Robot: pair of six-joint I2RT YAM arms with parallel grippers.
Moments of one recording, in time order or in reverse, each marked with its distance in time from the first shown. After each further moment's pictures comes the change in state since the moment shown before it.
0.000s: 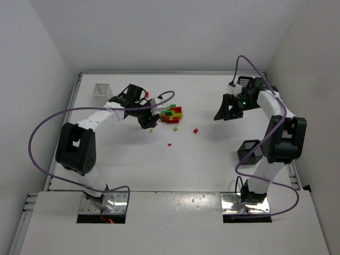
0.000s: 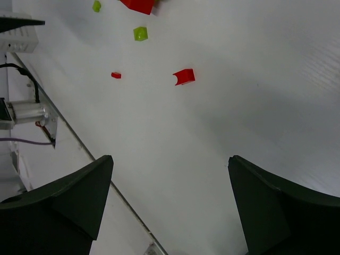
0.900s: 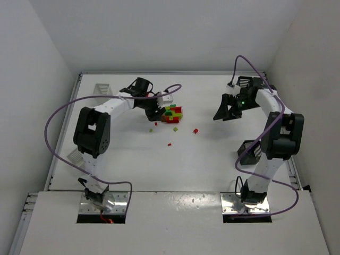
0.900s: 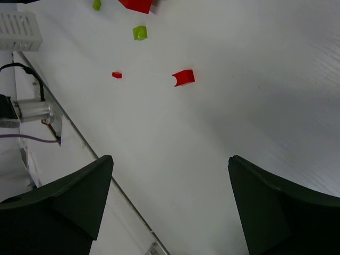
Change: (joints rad) left arm 0.016 0.302 0.272 0.021 0.066 0.063; right arm 0.006 0.060 0.038 -0.027 -0.015 -0.006
